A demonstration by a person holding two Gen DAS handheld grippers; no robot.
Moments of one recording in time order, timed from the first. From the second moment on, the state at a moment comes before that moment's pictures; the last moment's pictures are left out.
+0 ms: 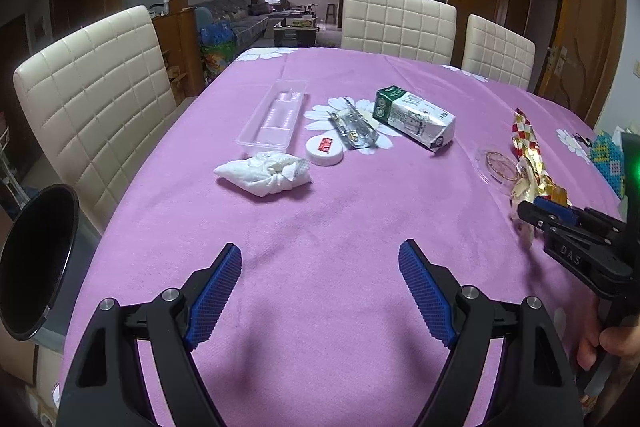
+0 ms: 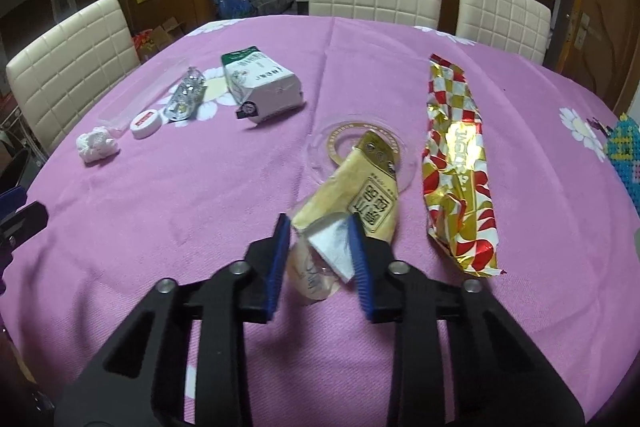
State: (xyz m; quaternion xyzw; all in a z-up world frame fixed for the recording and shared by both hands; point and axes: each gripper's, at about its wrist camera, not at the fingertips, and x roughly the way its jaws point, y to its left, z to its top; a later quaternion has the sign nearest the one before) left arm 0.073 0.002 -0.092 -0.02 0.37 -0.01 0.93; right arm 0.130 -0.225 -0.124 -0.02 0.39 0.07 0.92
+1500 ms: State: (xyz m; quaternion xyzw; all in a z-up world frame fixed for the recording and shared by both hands) left arm 0.113 0.063 -0.098 0.06 0.37 -0.03 0.92; right arm 0.123 -0.086 -0.093 -0.11 0.34 0.20 0.91
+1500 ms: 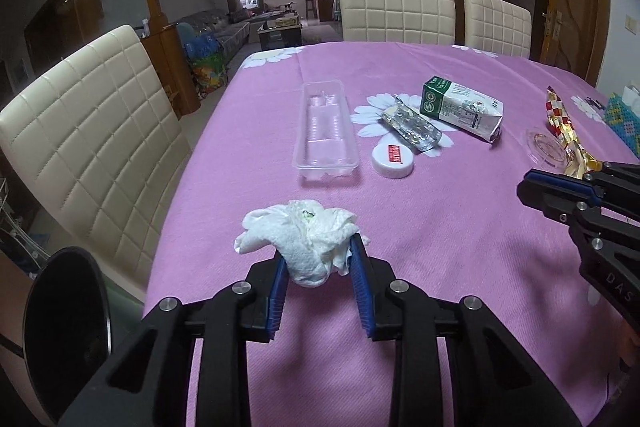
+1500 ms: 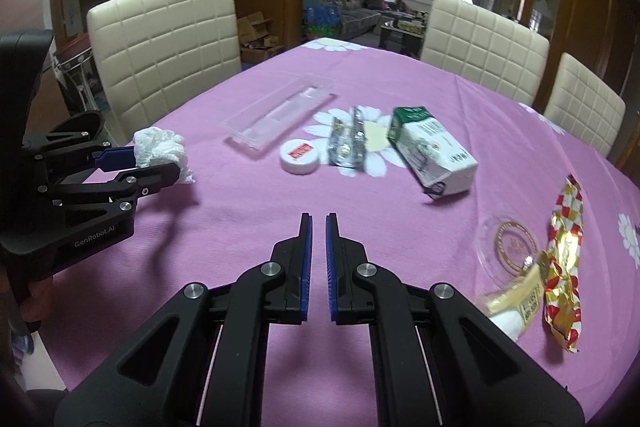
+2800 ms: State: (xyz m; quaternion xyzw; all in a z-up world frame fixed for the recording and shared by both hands) left arm 0.105 0.005 -0.101 0.06 0.37 -0.09 0.92; right arm 0.127 -0.191 -0.098 -0.08 0.34 0.00 0.94
